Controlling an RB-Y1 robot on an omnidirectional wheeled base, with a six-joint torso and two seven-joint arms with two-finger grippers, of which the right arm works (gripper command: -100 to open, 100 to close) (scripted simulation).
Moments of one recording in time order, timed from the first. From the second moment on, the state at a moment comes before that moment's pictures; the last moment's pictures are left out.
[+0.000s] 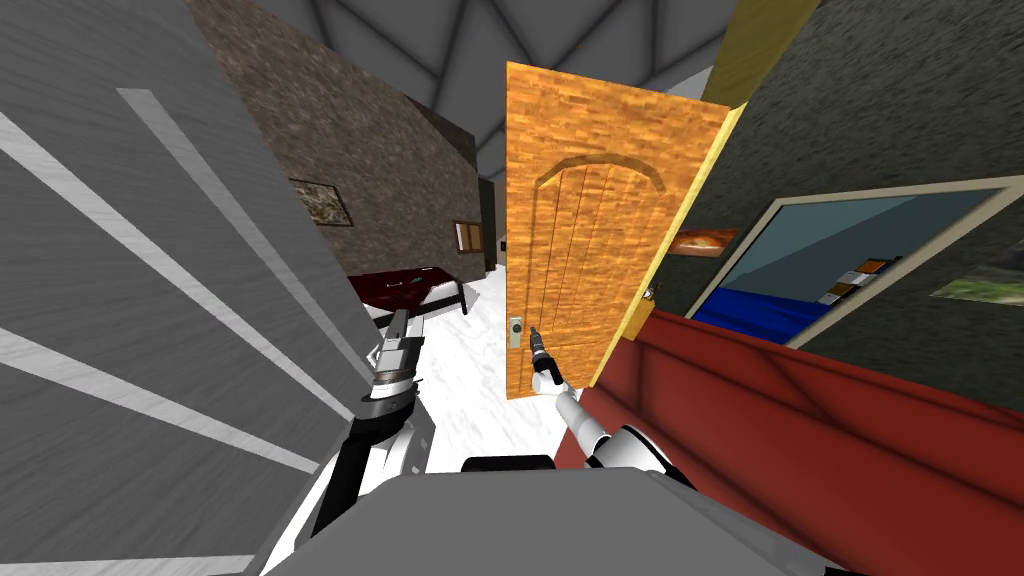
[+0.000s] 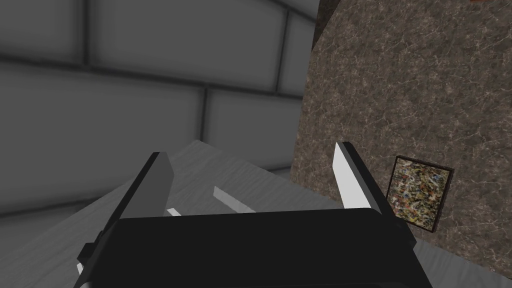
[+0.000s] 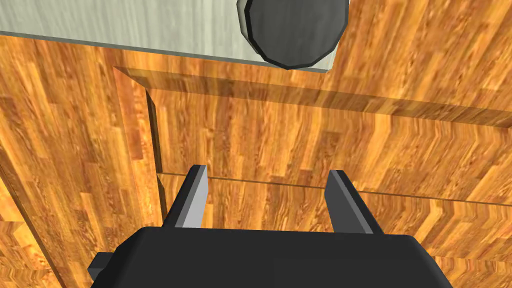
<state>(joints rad) -0.45 -0.04 0.24 -0.72 -0.59 -0.50 0.44</state>
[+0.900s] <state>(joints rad) -0.45 -0.02 0.22 -0.71 -0.68 -0.52 0.53</state>
